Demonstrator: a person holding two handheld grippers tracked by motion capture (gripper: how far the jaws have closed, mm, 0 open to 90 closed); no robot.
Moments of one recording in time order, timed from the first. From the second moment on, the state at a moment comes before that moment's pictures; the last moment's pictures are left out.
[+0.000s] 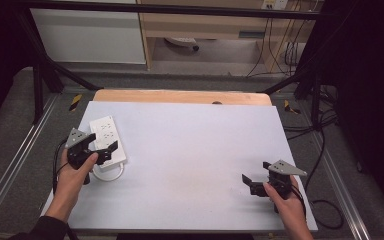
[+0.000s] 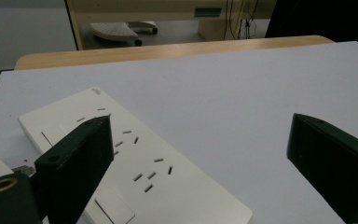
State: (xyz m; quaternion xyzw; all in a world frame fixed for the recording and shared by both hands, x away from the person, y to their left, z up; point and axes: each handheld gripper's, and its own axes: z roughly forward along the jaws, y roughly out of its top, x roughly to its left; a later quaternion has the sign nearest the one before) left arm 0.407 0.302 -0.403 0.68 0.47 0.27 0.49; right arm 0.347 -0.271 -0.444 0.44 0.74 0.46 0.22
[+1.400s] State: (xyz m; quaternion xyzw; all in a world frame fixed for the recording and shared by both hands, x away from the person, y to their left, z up) left arm 0.312 0.302 -0.429 0.72 0.45 0.20 0.48; right arm 0.348 -0.271 -0.445 0.44 0.74 0.46 0.22
